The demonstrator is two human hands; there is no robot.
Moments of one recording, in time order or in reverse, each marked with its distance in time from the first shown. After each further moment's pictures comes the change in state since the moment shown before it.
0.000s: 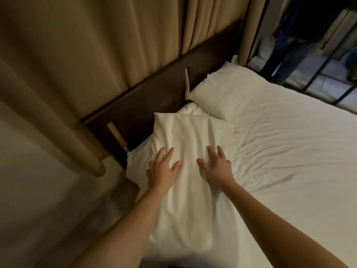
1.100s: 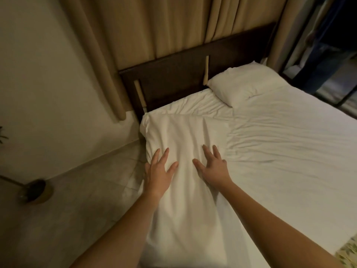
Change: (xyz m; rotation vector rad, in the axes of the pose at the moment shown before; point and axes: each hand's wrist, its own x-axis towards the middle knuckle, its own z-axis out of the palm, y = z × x) left_hand -0.379 0.127 0.154 -0.061 0.302 -0.277; right_hand -0.250 0.230 -0.097 -0.033 -0.227 -0.315
